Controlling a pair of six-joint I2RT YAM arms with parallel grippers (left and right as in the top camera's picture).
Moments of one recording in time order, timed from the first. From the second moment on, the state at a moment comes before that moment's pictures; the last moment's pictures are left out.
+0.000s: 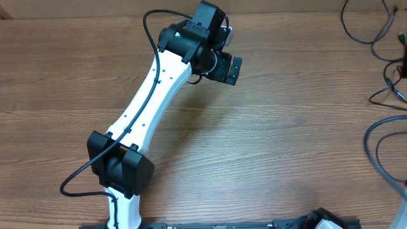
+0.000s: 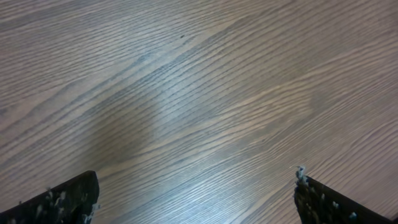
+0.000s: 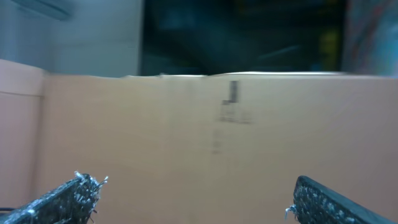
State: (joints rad) left arm -0.50 2.03 2.09 -1.18 0.20 -0.19; right arm -0.56 1.00 1.34 0.36 -0.87 0.51
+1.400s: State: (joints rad) left arm -0.50 2.03 2.09 -1.34 0.14 -0.13; right arm 0.09 0.51 0.28 0.19 -0.37 -0.19
